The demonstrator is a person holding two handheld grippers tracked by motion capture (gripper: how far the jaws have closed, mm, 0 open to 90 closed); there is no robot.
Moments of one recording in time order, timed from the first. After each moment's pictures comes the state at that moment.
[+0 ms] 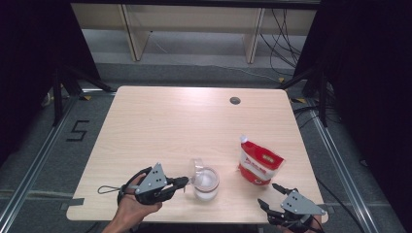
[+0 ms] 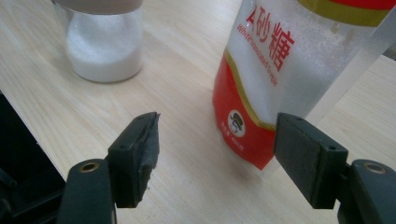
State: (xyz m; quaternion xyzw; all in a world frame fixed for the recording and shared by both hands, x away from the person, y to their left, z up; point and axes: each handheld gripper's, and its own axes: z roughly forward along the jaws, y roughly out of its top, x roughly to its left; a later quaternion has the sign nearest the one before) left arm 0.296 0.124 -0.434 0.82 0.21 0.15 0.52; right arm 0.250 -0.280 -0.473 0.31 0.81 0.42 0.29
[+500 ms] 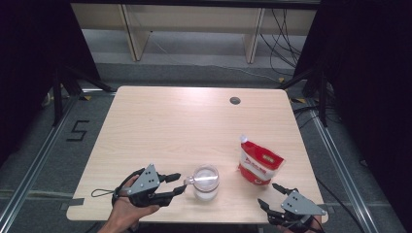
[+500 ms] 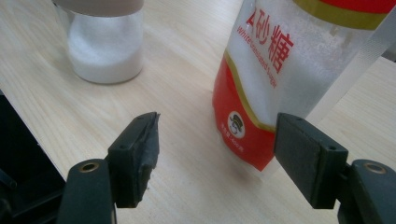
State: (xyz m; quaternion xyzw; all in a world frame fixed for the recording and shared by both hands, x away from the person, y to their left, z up) left arm 0.288 0.138 -0.434 0.80 0.24 0.14 0.53; right arm 0.249 -0.280 -0.472 0.31 0.81 0.42 0.29
